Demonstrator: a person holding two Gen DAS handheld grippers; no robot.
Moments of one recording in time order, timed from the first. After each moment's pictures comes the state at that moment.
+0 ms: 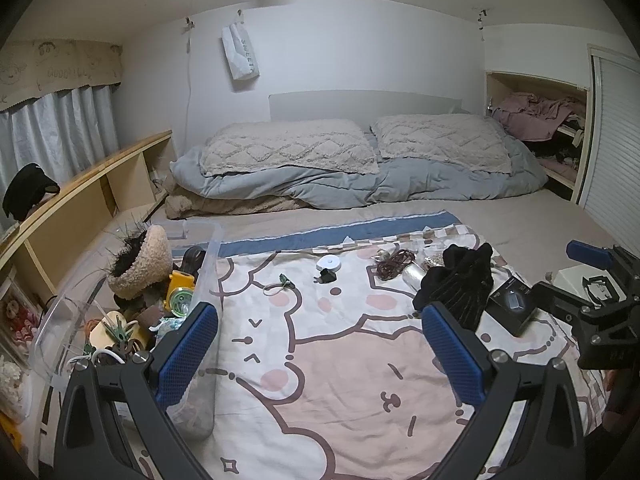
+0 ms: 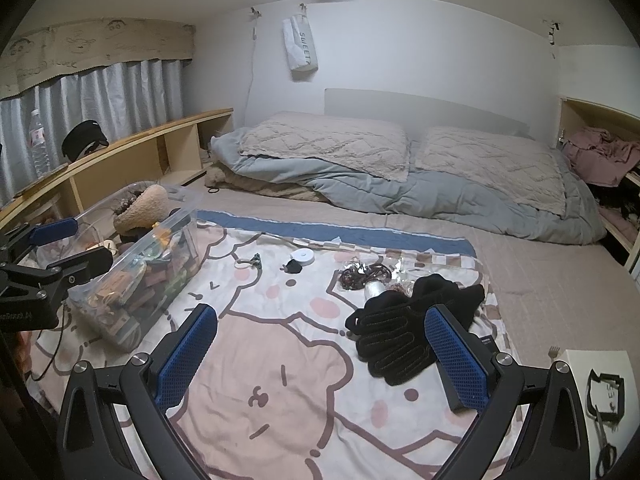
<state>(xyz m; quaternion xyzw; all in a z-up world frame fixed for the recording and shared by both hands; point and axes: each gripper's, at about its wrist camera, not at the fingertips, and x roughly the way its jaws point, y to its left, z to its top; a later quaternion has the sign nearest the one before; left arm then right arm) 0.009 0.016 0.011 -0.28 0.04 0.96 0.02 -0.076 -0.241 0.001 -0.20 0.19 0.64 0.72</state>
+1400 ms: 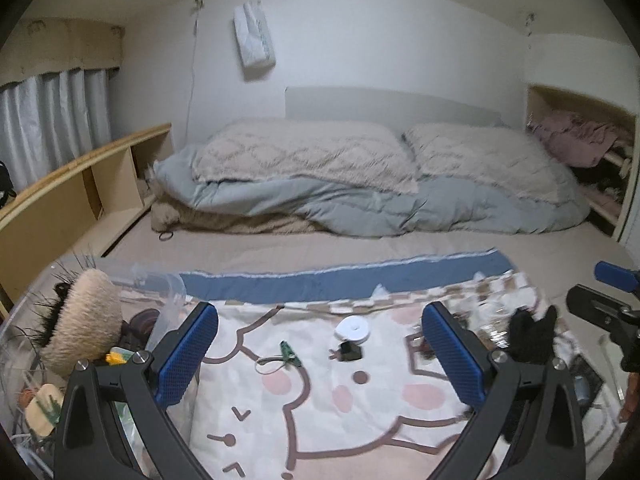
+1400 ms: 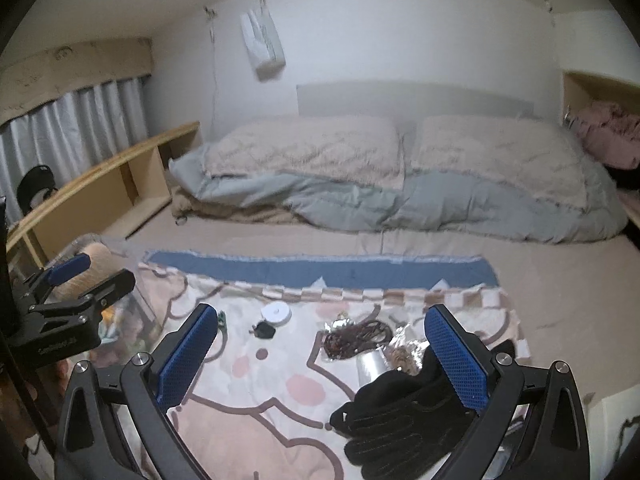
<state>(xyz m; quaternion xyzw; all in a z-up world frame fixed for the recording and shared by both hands) -0.205 0.016 -0.039 -0.27 0.02 0.96 0.03 -0.008 -0.066 -0.014 -0.17 0.24 0.62 0.73</state>
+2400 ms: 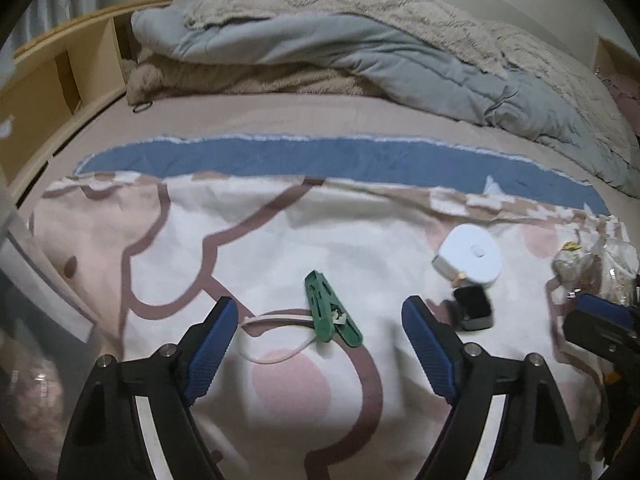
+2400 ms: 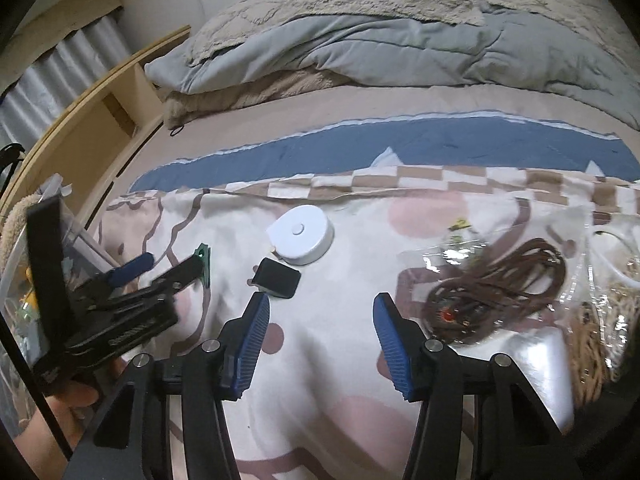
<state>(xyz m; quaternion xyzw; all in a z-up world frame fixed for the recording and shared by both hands) -0.354 -0.018 -0.243 -0.44 0.01 0.90 0.03 -0.012 0.100 -0.201 -0.22 0.42 0.63 0.62</state>
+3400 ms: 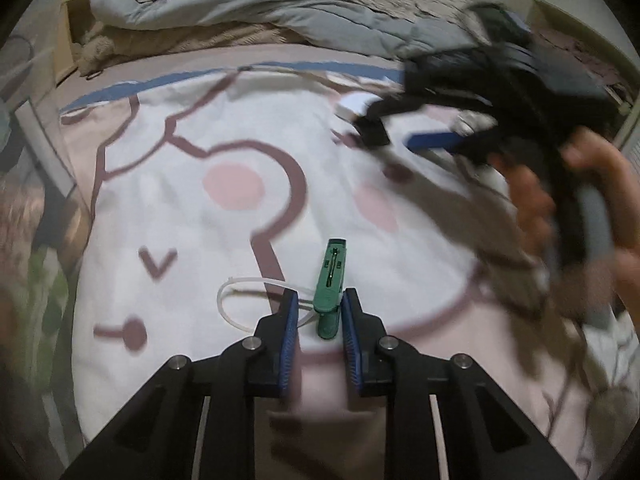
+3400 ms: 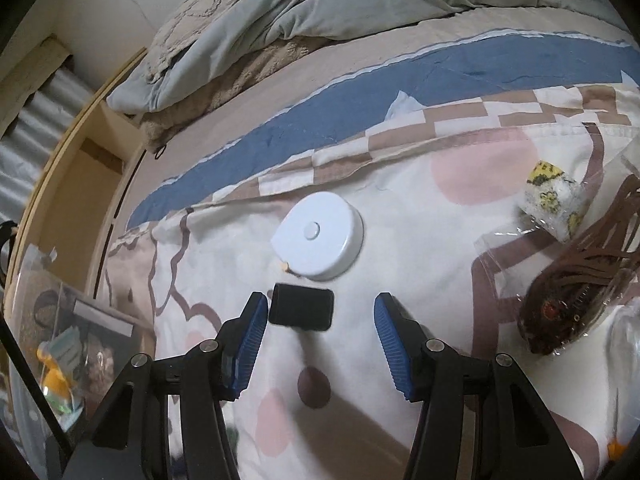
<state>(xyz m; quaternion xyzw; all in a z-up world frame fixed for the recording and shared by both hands) -0.233 -0.042 -0.254 -0.48 0.08 0.82 0.29 -0.015 0.146 -0.238 -0.14 0.53 0.58 0.60</state>
